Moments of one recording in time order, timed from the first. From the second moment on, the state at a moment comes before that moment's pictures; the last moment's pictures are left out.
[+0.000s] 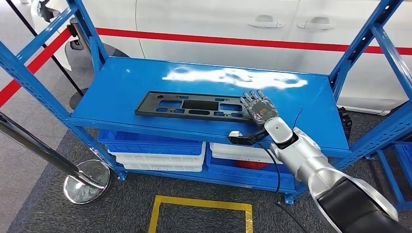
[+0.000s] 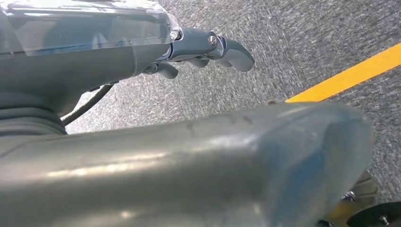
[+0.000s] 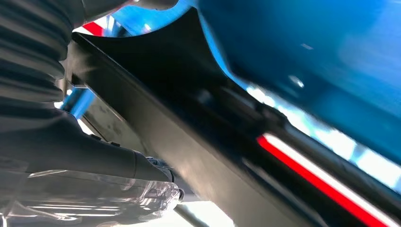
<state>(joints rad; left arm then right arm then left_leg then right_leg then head) -0.18 -0.10 0.06 -0.18 -0.63 0.19 0.08 -0.87 -0.18 0.70 -0.54 1.44 -0.24 0.03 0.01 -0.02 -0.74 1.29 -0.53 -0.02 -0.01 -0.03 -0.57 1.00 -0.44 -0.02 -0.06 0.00</state>
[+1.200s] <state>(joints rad) -0.19 -0.10 0.08 -0.18 -0.65 0.18 0.08 -0.95 -0.12 0.60 -0.43 1.44 -0.15 0.01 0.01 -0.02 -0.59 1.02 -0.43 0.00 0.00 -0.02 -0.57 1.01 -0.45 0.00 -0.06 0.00</state>
